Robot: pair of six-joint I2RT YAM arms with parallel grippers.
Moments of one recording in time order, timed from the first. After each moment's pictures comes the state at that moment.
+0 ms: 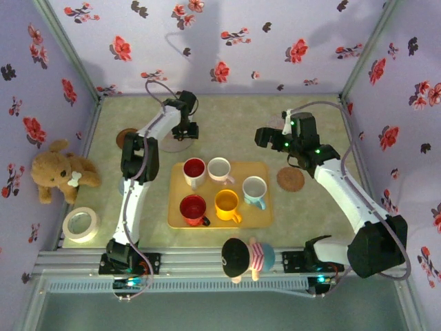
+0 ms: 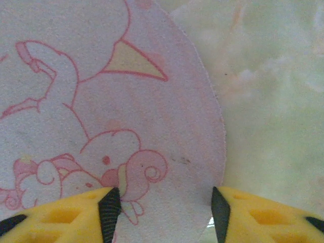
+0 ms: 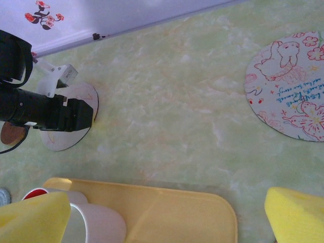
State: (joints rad) left arm -0.37 2.48 2.18 -1.01 -0.05 -0.29; right arm 0.33 1.26 1.04 -0.40 -0.15 0.41
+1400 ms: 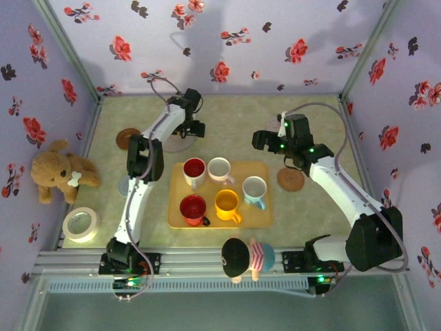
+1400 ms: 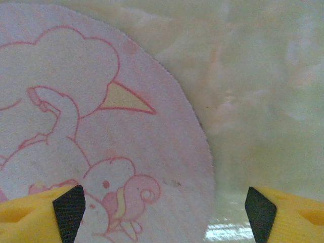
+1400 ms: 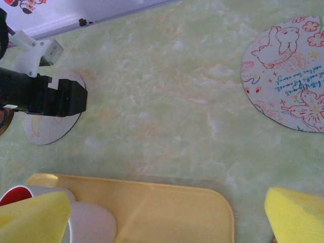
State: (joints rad) left arm -0.38 2.57 2.36 -1.09 -0.11 -0.24; right arm 0.36 1.31 1.03 -0.40 -0.11 0.41
